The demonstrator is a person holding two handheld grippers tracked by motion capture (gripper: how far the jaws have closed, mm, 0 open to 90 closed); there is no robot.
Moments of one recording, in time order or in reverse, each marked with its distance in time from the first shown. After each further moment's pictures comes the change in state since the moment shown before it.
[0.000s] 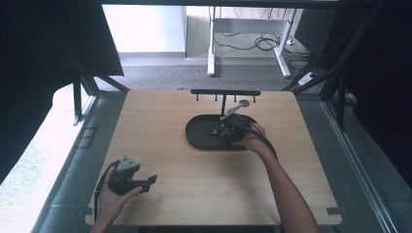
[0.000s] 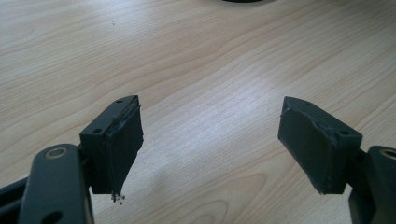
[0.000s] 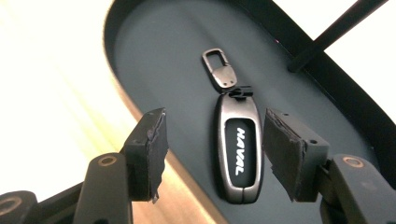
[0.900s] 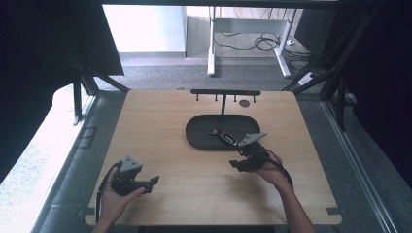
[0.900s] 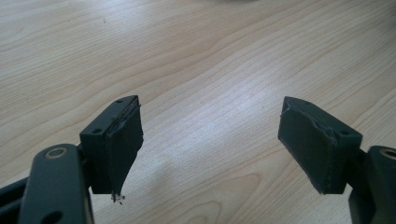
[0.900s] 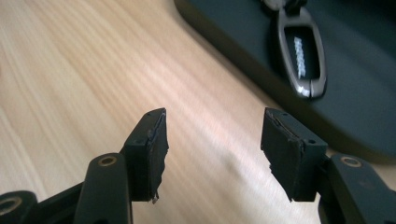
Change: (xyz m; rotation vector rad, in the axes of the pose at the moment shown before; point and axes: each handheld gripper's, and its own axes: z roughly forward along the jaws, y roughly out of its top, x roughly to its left) left arm -0.005 0.000 0.004 0.010 -0.003 0.013; right arm 0.036 -0.095 -0.032 -0.100 0.076 0.088
